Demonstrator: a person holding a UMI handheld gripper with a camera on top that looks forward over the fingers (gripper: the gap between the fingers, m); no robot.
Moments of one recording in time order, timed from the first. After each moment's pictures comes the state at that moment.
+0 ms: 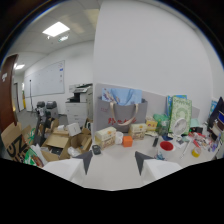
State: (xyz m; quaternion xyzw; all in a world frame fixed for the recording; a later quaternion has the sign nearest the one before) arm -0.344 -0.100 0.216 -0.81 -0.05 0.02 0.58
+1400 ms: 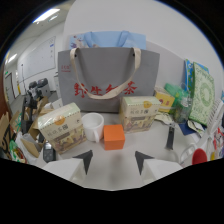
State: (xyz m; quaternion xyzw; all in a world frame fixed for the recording) arm -0.279 0.138 0.036 -0.89 -0.04 0.01 0.45
